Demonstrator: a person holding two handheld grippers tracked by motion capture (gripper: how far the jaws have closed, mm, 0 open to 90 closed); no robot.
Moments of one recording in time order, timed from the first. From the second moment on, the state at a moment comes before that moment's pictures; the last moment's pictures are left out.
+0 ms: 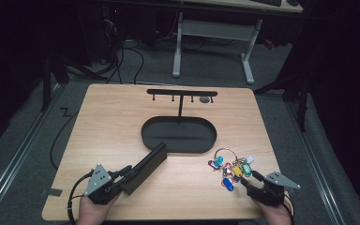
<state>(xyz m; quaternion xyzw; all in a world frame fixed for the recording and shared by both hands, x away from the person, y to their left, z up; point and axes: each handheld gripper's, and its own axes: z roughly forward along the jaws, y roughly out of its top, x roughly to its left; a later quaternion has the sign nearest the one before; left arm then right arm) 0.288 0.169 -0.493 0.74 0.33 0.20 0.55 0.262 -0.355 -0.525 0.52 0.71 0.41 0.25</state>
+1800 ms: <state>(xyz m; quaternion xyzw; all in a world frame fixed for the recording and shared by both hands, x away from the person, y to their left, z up) 0.301 0.145 -0.482 0.83 0.36 0.19 0.38 0.264 -0.351 -0.520 0.50 0.71 0.44 0.22</state>
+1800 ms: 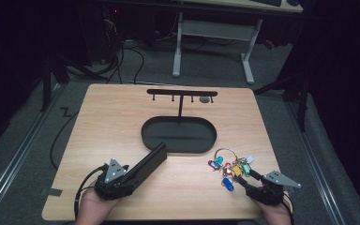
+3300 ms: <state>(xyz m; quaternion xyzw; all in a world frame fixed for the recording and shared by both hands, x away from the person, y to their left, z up) 0.345 0.083 -0.421 0.93 0.29 0.13 0.18 0.265 -0.352 -0.523 0.50 0.72 0.44 0.21</state>
